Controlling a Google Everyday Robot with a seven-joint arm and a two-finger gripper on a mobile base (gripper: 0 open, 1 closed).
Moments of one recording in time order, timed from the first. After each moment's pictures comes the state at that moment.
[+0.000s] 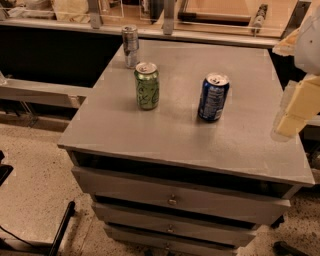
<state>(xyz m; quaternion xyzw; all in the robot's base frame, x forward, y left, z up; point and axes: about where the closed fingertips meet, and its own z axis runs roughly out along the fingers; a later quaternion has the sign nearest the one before) 0.438 -0.211 0.994 -0.60 0.78 -0.06 0.19</state>
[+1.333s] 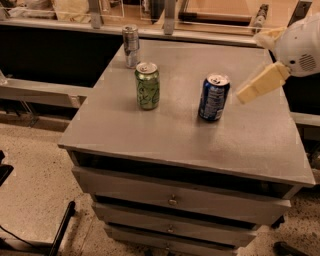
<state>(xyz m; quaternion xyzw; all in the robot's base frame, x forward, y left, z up) 0.541 -0.193 0.979 -0.52 0.74 0.10 0.42</state>
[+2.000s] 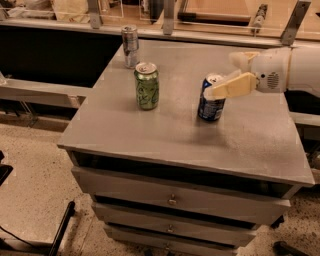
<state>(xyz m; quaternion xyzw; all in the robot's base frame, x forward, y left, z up) 0.582 -0.150 0.945 -0.41 0.70 0.29 0.50</state>
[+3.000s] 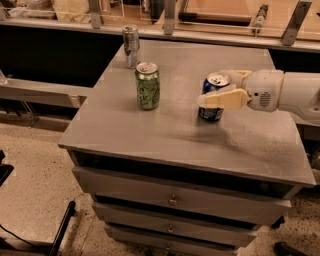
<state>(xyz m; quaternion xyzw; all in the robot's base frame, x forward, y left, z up) 0.576 -0.145 0.914 -0.37 0.69 0.33 0.53</state>
